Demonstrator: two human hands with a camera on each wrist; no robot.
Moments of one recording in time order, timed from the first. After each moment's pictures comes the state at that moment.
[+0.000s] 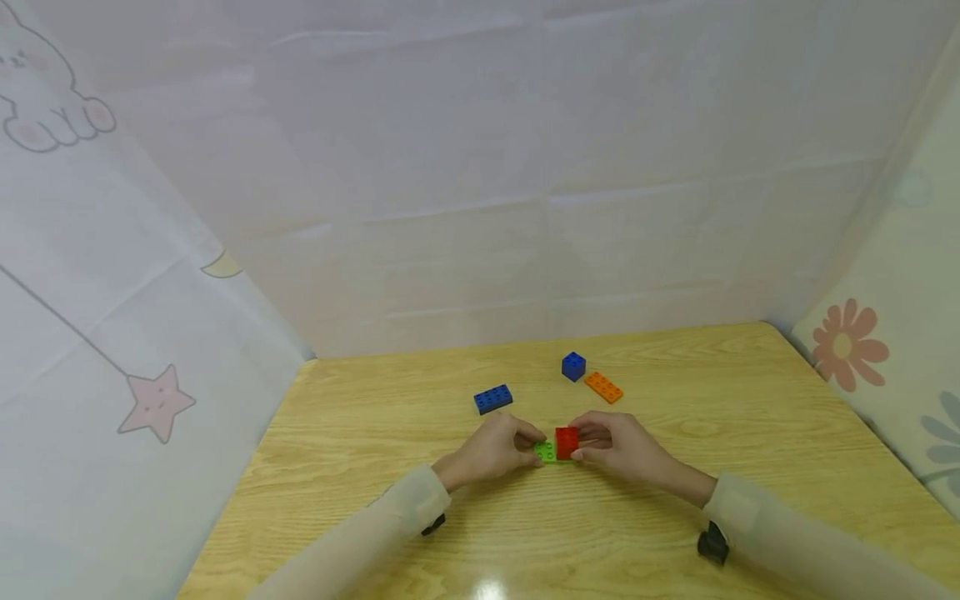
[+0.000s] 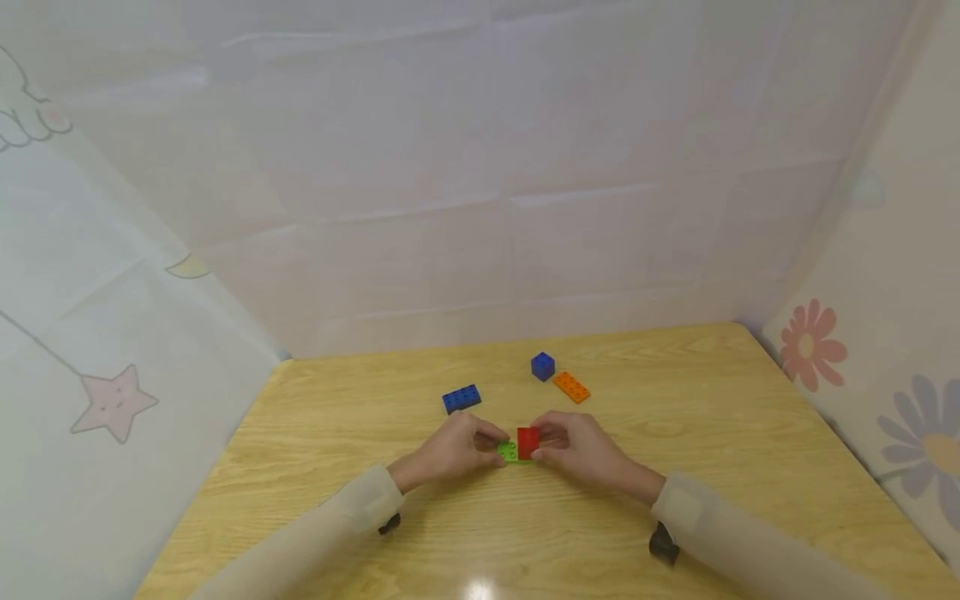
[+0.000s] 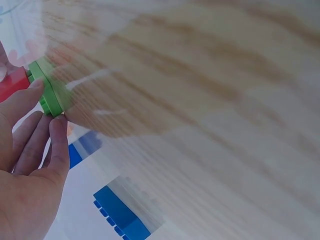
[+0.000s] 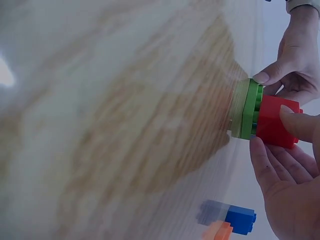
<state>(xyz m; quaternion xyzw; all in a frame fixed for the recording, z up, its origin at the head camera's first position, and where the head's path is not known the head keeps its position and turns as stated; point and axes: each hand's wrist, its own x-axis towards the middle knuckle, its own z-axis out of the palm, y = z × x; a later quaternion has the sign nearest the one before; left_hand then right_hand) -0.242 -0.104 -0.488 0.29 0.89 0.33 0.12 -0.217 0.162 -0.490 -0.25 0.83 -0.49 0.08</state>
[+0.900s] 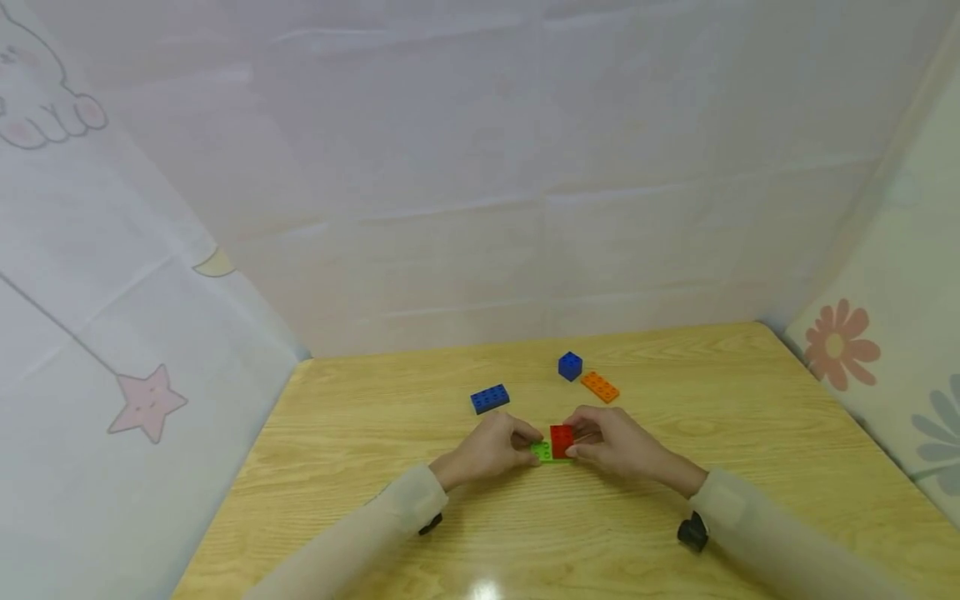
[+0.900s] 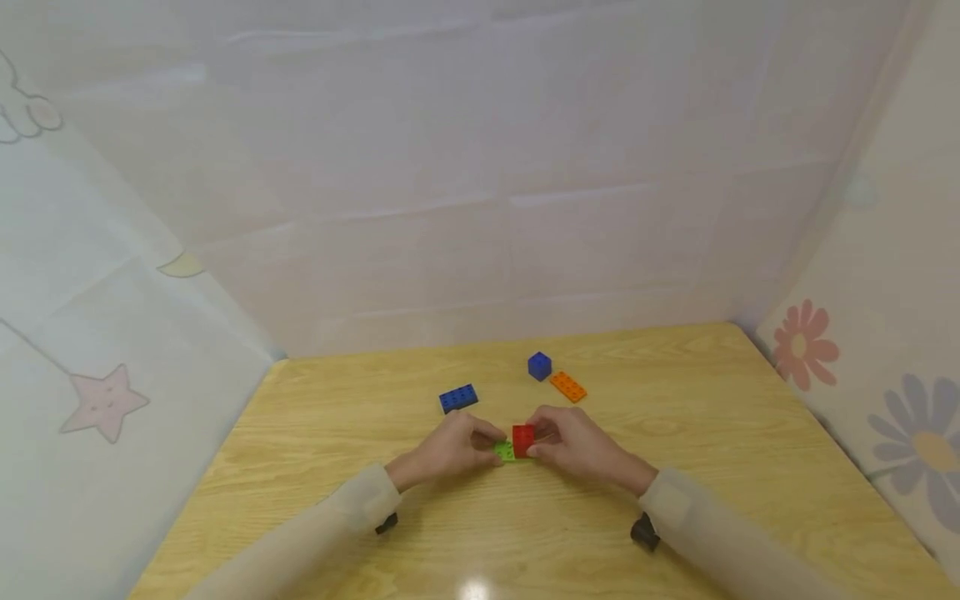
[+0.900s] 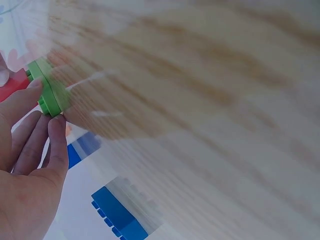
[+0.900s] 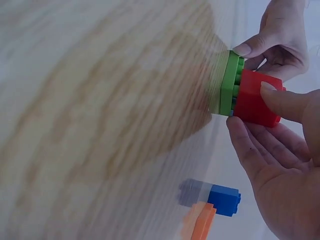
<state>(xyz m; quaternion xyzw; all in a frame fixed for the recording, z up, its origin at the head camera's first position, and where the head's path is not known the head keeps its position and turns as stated) -0.244 -0.103 -0.490 0.29 0.88 0.35 0.12 -0.227 0.164 -0.487 -0.28 0.86 -0.41 0.07</state>
